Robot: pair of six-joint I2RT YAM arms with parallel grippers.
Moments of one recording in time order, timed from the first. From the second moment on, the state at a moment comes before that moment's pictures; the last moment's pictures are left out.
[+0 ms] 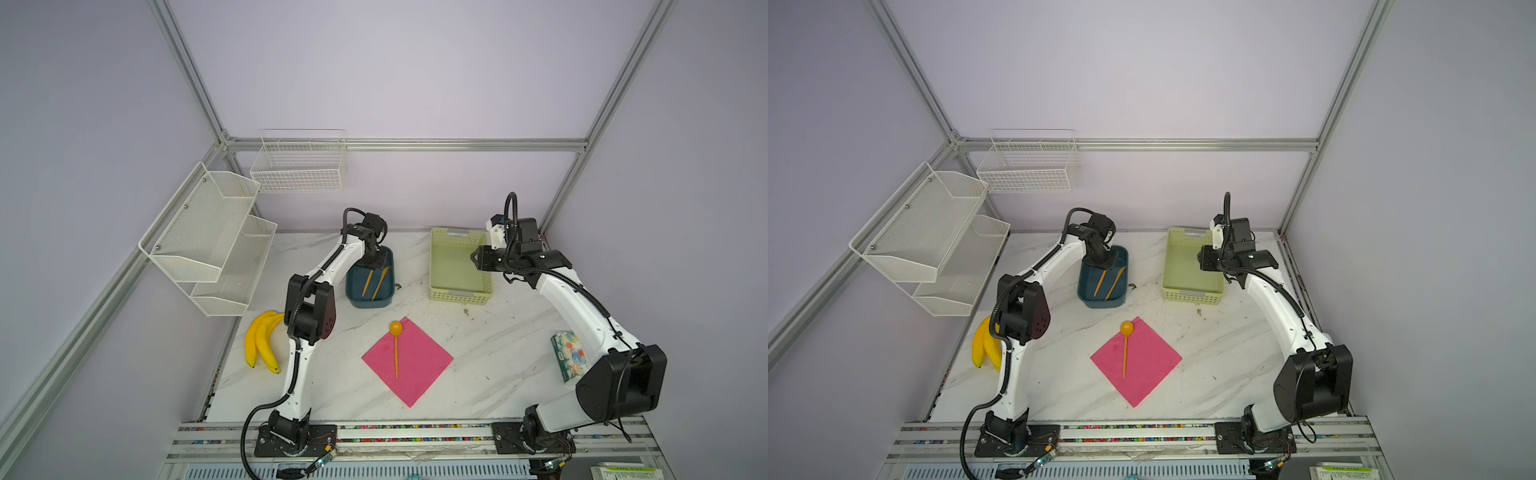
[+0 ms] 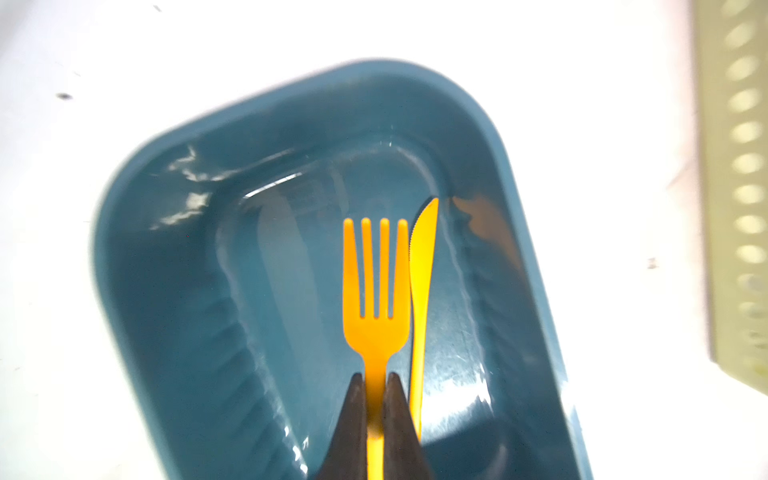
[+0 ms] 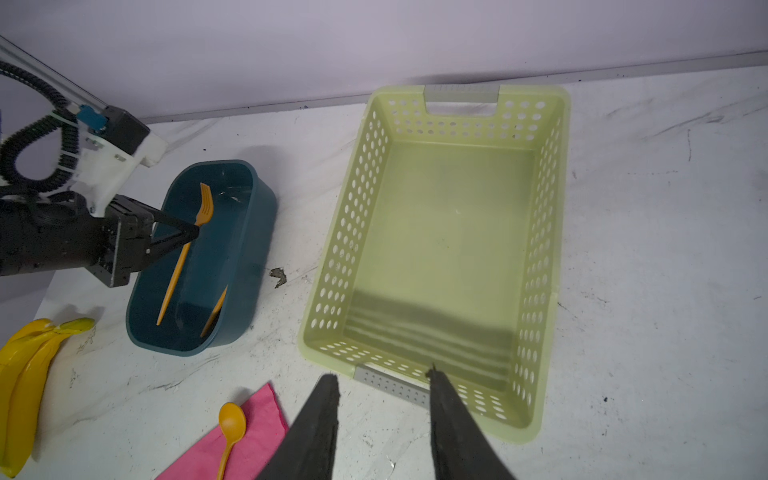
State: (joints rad) left arm -0.35 2.27 2.13 -0.99 -0.06 -0.08; right arm 0.22 1.49 1.40 -0.62 -0.18 0.23
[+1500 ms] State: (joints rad) left arm -0.74 1.78 1.60 -0.95 -0.13 -0.70; right arm 0.22 1.35 1.34 -0.65 -0.16 0.19
